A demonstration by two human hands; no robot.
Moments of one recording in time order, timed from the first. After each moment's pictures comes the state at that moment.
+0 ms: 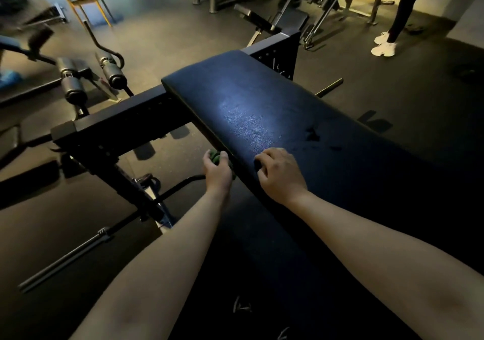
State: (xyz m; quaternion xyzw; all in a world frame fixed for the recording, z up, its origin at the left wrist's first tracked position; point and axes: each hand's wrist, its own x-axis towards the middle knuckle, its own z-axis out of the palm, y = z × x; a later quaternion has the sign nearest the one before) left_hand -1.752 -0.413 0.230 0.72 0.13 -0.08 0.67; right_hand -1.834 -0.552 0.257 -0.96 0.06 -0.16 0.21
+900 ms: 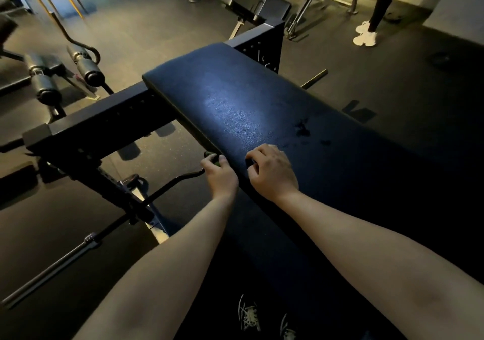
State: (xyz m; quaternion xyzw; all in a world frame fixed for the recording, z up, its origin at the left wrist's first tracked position) left_hand -1.773 -0.438 0.231 0.77 0.12 -0.04 0.62; right_hand -1.832 -0.547 0.252 -0.96 0.08 -0.19 0.21
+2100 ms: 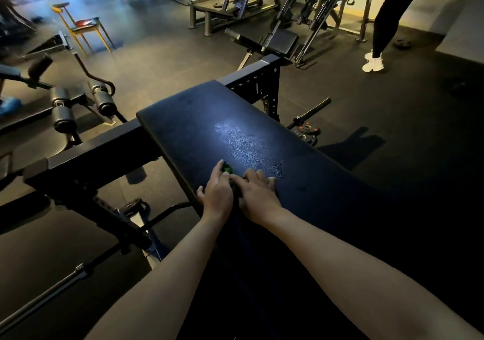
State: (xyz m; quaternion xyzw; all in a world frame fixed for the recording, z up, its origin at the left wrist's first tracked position) left_hand -1.760 -0.517 0.291 0.85 0.01 -0.07 0.52; right_hand -1.798 -0.616 0.275 -0.98 0.04 -0.02 0.17
